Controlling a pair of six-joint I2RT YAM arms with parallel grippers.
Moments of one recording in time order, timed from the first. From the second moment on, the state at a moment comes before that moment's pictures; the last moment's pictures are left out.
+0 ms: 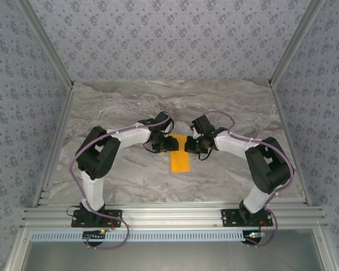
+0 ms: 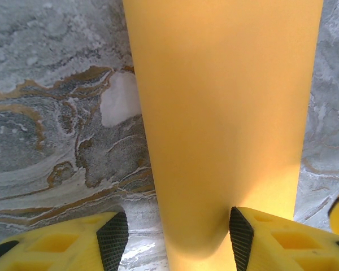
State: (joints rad) left arm -0.70 1.97 1.27 -0.52 0.27 -0.68; right arm 0.54 1.68 0.94 -0.35 -0.28 0.59
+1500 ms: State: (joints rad) left arm -0.72 1.86 1.23 -0.45 0.39 -0.62; right arm 0.55 1.79 1.00 -0.41 -0.26 0.57
